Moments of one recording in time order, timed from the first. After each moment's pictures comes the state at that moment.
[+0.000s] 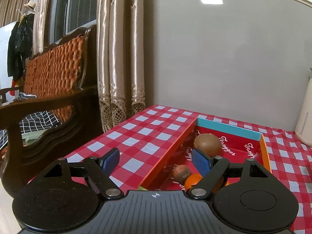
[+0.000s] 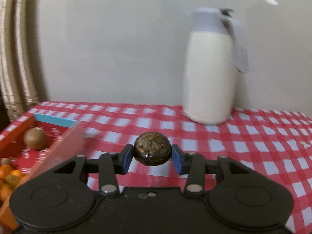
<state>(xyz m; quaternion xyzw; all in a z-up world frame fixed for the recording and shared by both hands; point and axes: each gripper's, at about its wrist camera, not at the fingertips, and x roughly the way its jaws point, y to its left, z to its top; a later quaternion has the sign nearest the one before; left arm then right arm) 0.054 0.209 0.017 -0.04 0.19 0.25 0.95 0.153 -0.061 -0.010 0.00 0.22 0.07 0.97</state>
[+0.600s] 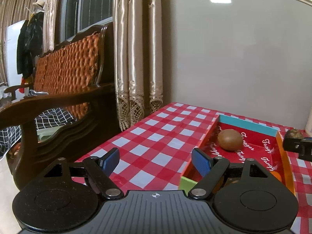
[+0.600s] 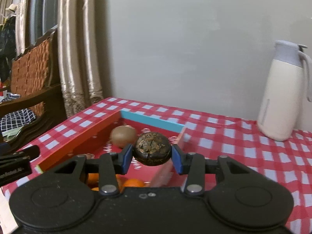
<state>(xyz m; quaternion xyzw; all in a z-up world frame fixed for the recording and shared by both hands) 0.023 0.242 0.016 -0.04 0.20 0.28 0.94 0.113 0.066 0.003 -0.04 0.20 0.20 0.96</state>
